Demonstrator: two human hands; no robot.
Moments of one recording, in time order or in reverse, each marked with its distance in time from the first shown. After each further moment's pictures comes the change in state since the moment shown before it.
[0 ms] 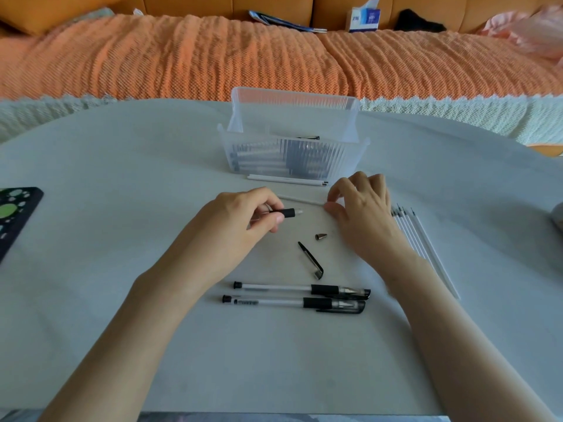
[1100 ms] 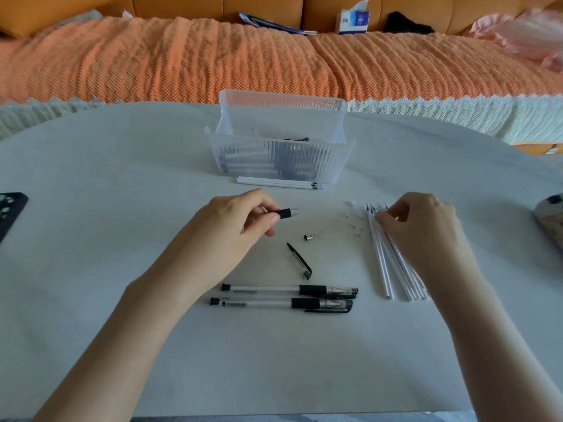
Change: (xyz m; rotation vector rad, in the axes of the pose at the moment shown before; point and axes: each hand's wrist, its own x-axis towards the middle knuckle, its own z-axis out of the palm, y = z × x) left_hand -0.002 0.008 0.004 0.007 -0.017 0.013; right_hand -0.031 0.025 -0.060 0.068 -0.009 0.496
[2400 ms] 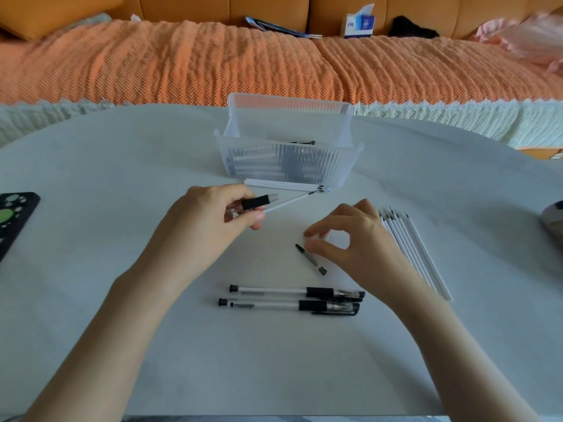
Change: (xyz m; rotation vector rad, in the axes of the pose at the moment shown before) left_hand 0.000 -0.015 -0.019 0.061 0.135 -0.092; right_hand -0.024 -0.035 0.033 0.229 -0.258 -0.472
